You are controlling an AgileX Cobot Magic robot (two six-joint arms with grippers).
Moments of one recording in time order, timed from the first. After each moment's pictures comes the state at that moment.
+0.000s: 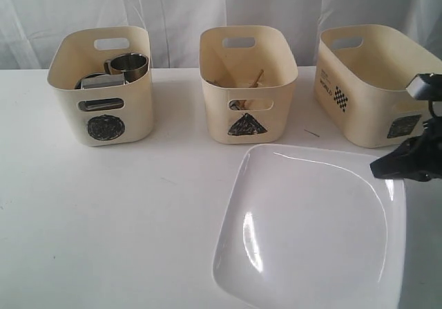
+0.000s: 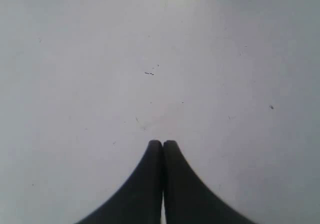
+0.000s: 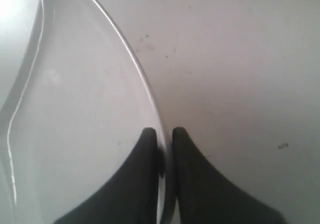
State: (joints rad) left arm 0.16 0.00 0.02 -0.28 0.54 0.60; right arm -0.43 1.61 -0.85 0.96 0.92 -1.40
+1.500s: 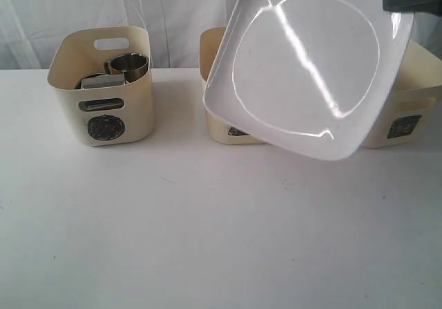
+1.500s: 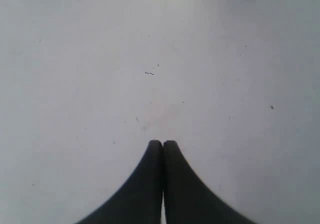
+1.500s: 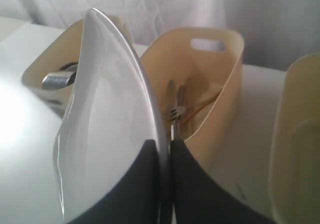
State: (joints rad) left arm 0.16 0.00 0.02 -0.28 0.54 0.60; right arm -0.43 1.53 -1.32 1.17 1.01 -1.17
